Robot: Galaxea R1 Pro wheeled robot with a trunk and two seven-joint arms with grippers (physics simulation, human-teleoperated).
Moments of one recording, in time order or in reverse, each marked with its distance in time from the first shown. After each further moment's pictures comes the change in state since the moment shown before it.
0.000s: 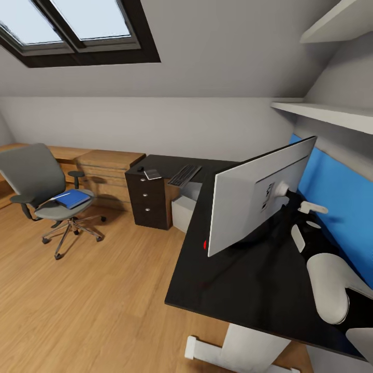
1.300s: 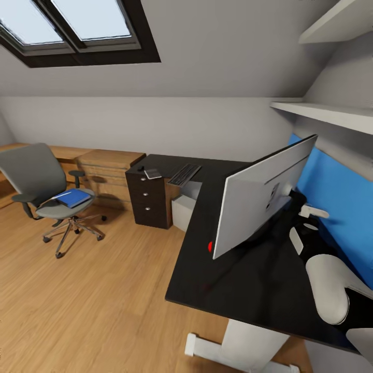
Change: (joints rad) left arm 0.000 0.001 0.000 0.000 0.000 0.000 0.000; right arm 0.001 -0.001 0.006 0.040 0.023 0.011 -0.086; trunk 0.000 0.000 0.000
